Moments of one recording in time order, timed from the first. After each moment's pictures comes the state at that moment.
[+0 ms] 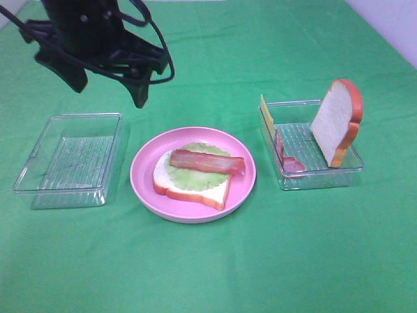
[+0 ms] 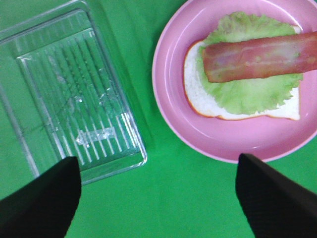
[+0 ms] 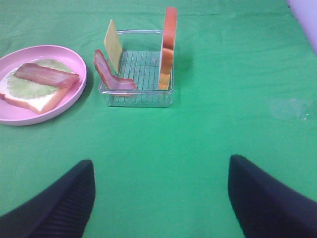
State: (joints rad) left arm -0.60 1.82 -1.61 0.13 1.15 -0.33; right arm -0.02 -0.01 -0.51 0.17 1.06 -0.14
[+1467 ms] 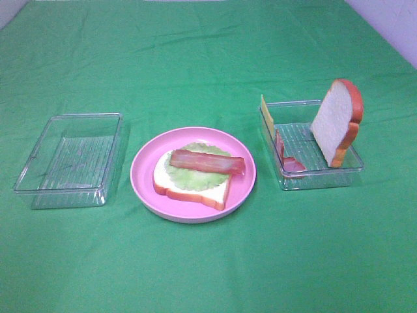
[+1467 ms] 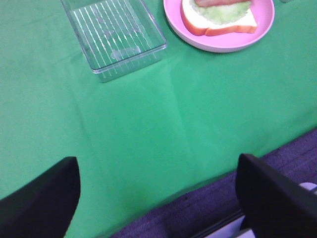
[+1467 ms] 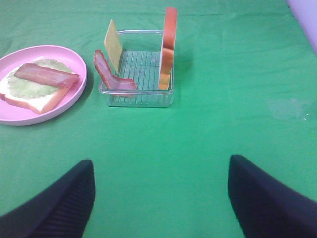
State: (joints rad) left arm -0.73 0.33 -0.70 0.19 1.22 -0.34; right arm -0.02 -0.01 -0.51 0.17 1.06 -0.14
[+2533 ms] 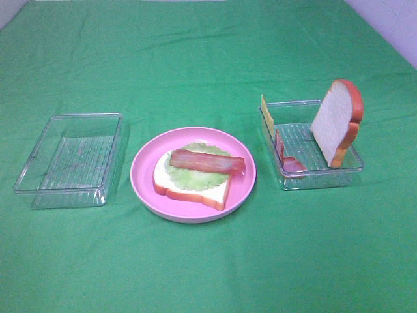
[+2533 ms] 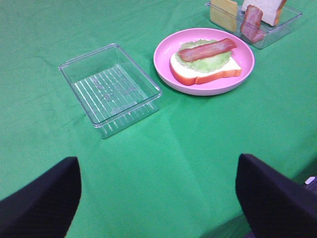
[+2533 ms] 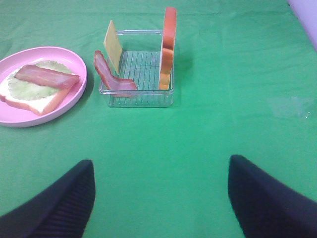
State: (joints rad) left arm -0.73 -0.01 -0.50 0.18 1.06 -0.16; right arm -0.02 0.03 -0.51 0.17 1.05 -0.12
